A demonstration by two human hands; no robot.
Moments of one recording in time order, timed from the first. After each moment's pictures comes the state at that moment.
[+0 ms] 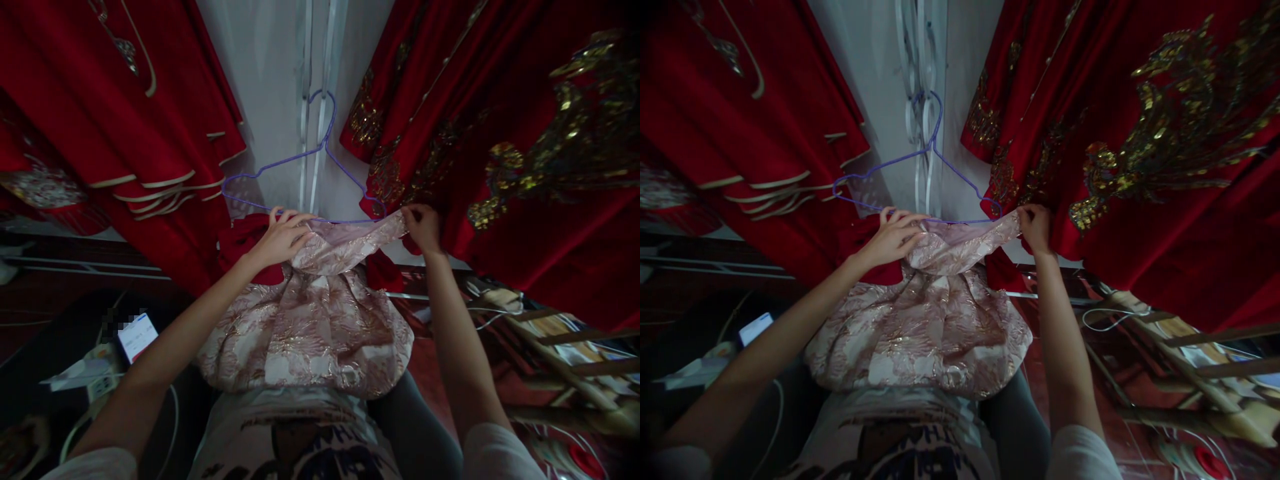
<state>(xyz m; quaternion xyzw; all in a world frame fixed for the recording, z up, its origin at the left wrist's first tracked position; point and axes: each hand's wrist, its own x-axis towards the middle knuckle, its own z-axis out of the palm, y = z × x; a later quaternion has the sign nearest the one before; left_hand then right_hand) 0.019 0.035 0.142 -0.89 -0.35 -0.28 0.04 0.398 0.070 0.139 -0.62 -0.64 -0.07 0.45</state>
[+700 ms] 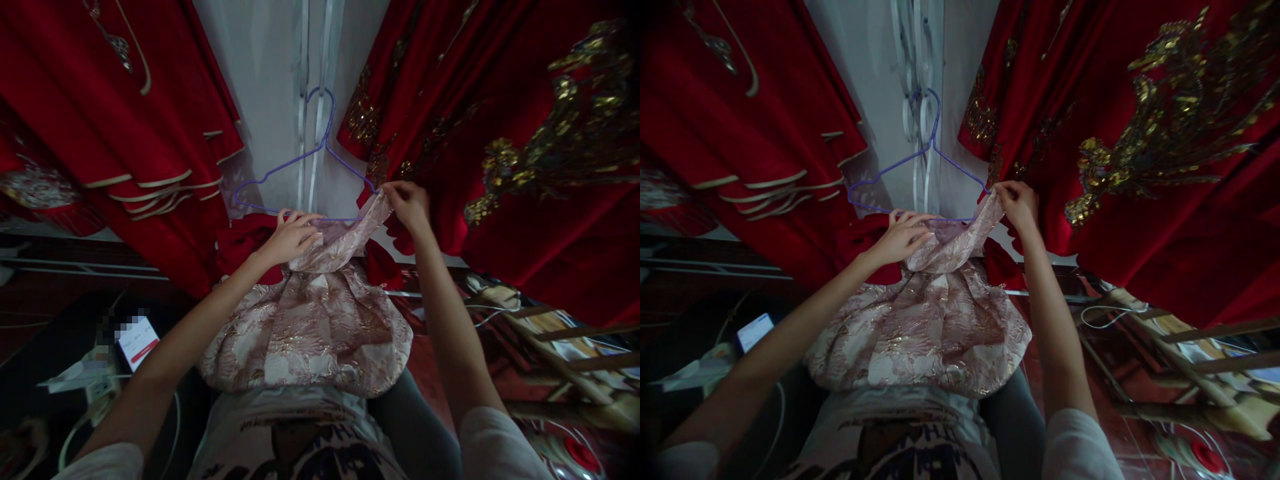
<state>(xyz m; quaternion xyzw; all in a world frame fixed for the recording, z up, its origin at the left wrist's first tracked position) 0.037 0.040 0.138 -0.90 -0.34 -0.28 0.02 0.349 0.081 0.182 -0.55 -0.66 -0.02 0.51</state>
